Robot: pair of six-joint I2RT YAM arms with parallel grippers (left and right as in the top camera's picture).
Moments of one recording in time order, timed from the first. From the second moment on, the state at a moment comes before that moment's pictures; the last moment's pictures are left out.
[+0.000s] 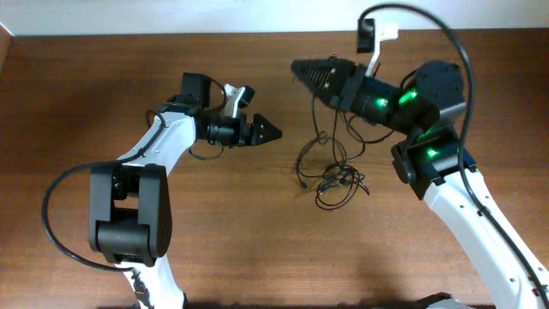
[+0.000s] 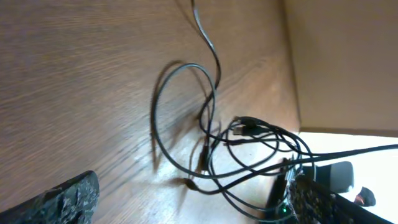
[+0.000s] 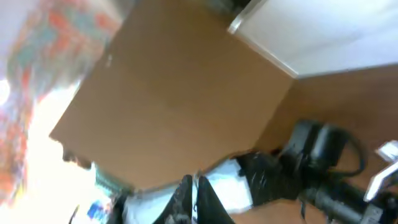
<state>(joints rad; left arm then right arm) -0.12 1.98 1.33 -0.56 1.00 -0.02 0.33 1.39 1.21 0.32 -0.89 1.05</state>
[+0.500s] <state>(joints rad) -0.46 1.99 1.33 -0.50 0.89 -0.38 0.34 1.36 1.21 0.32 -1.53 0.96</state>
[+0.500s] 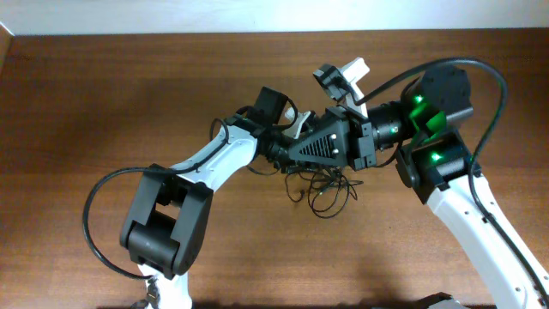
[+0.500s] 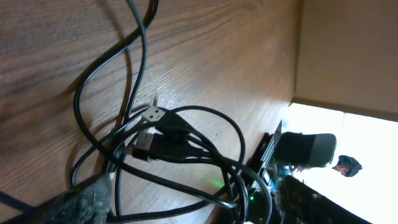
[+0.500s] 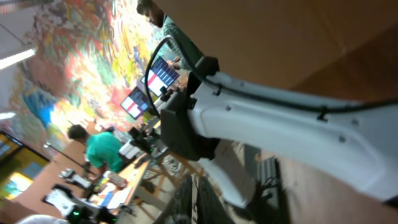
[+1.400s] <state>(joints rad) -0.14 1.99 1.33 -0.82 0.26 -0.43 0.15 1.15 1.21 0.30 -1.55 1.12</state>
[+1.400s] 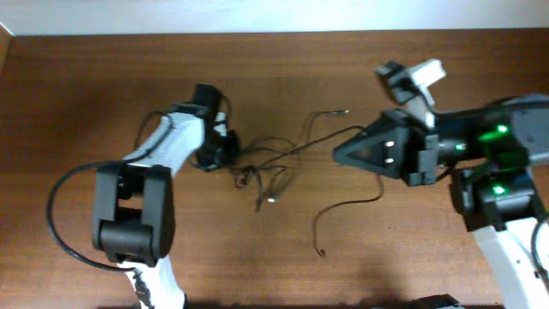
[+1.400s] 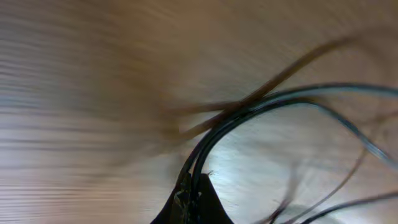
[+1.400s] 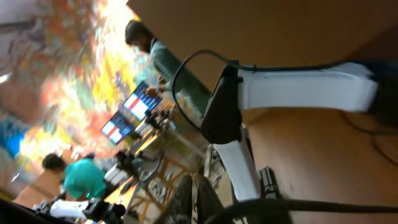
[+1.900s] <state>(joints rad) 0.31 1.99 1.19 -0.78 0.49 -0.51 -0.25 1.22 1.14 0.21 -1.55 1.14</state>
